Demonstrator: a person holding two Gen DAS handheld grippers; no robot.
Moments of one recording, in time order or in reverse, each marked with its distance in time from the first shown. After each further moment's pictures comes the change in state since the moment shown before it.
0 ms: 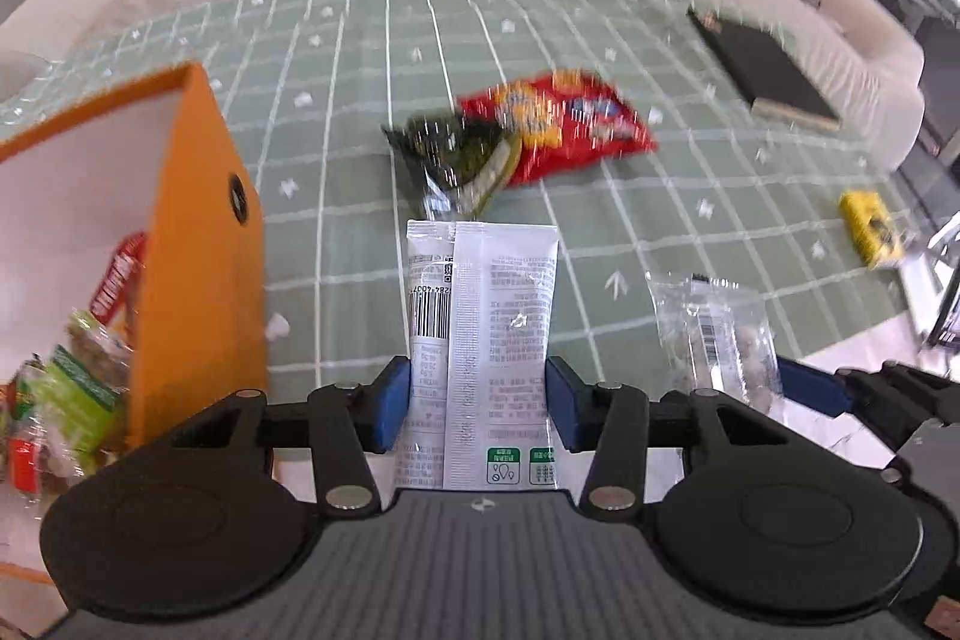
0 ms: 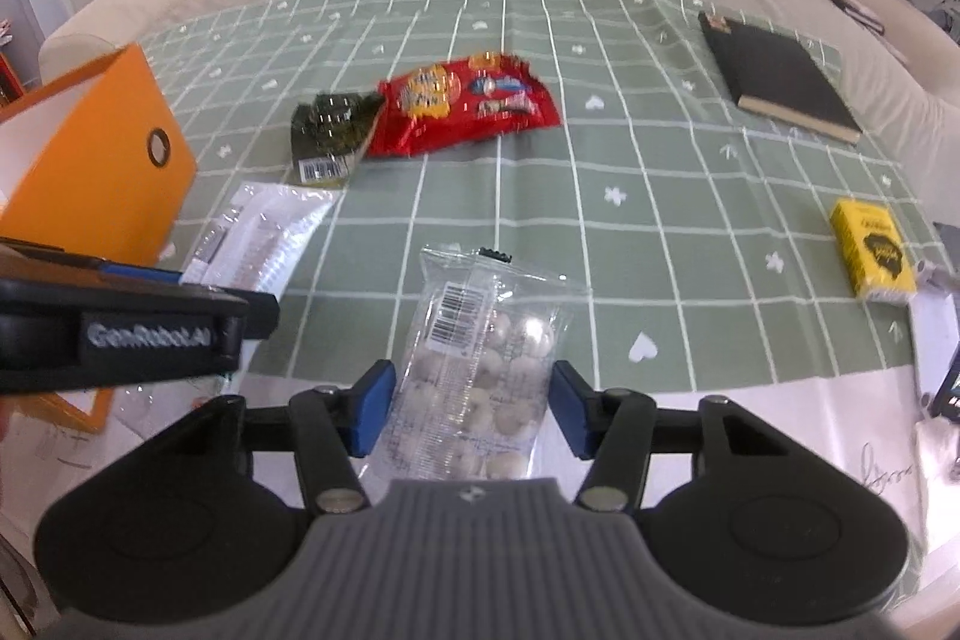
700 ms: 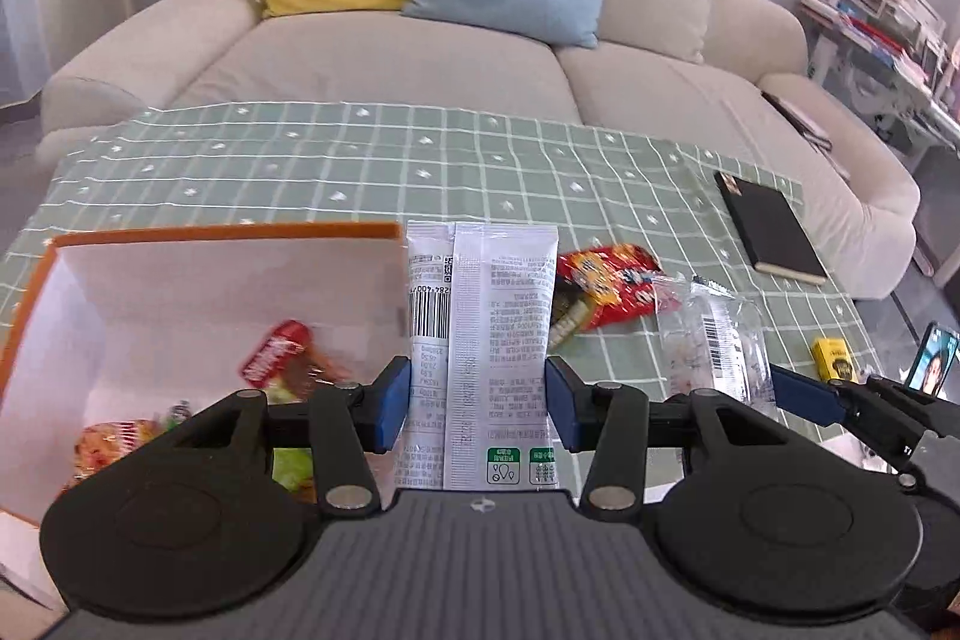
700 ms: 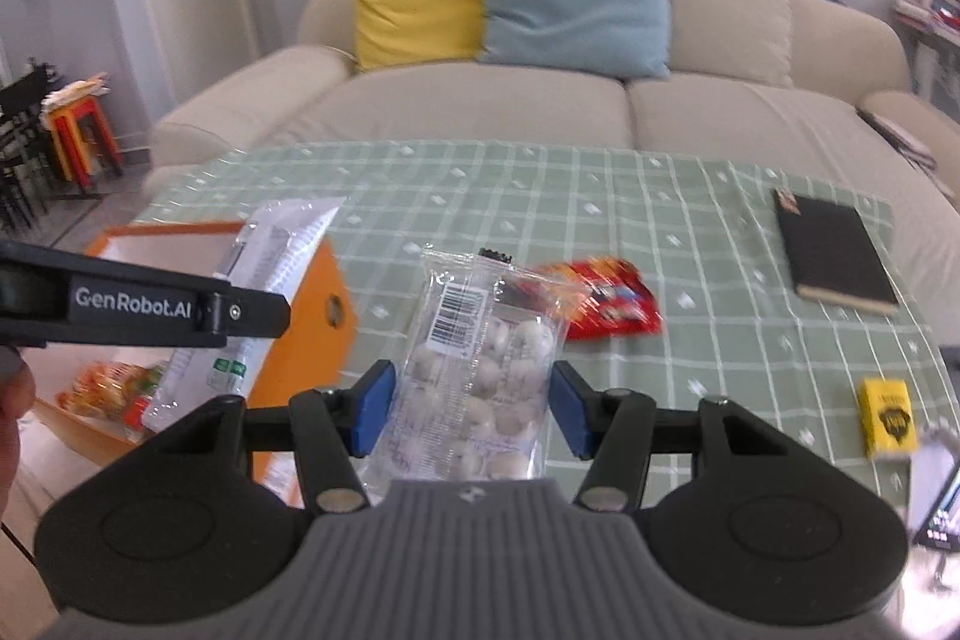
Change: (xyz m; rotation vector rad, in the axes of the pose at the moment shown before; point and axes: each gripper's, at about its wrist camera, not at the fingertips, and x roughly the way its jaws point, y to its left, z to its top) left arm -0.109 0.075 0.015 -0.133 -0.187 0.008; right arm -0.095 0.059 0.052 -0.096 -0.225 0.175
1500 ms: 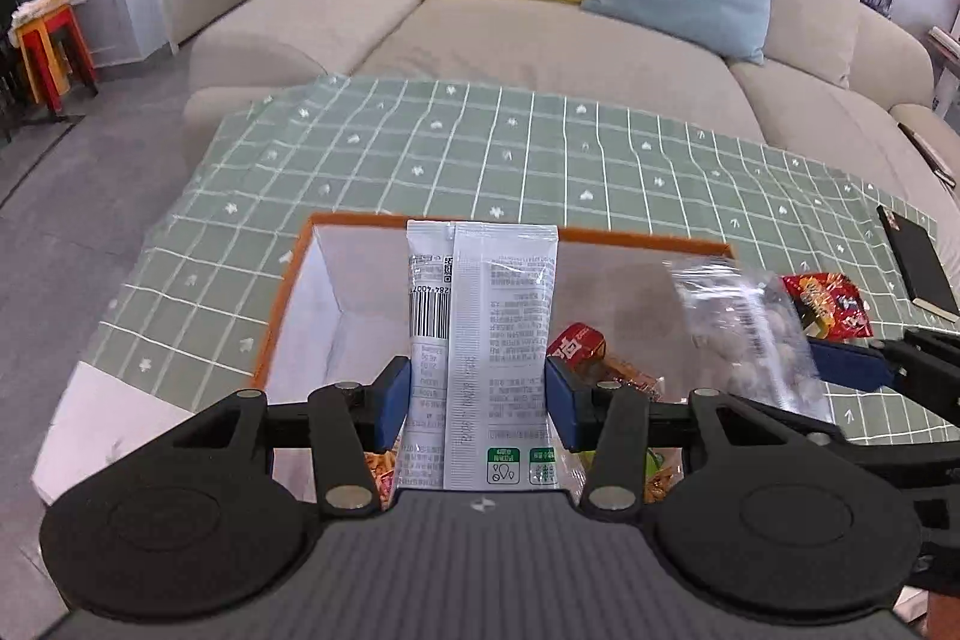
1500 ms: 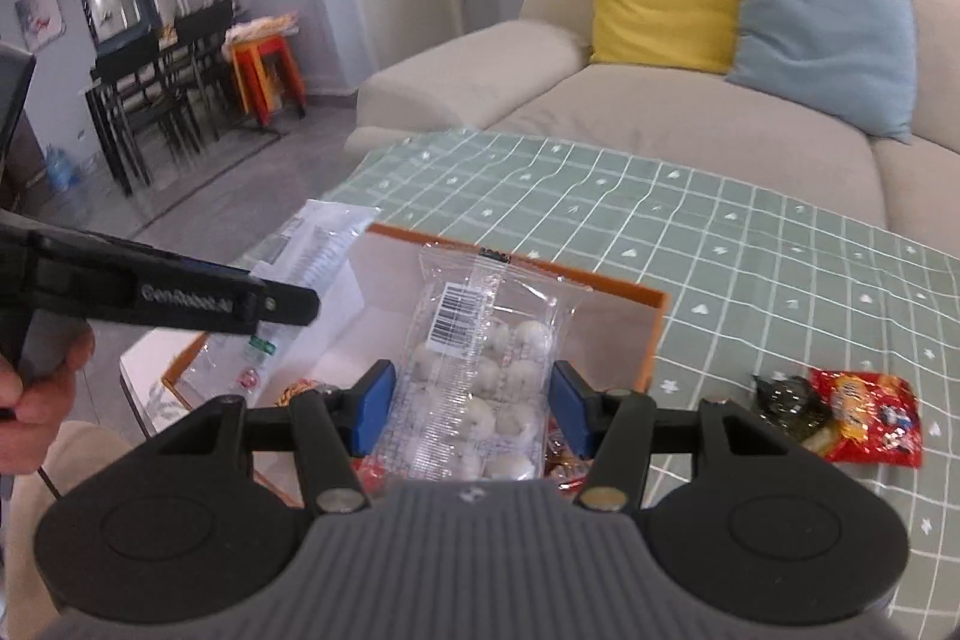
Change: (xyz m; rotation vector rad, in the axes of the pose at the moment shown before) left arm -0.013 0.155 0.013 -0.090 0.049 0.188; right arm 0.068 0.144 0.049 -0.206 0.088 0.319
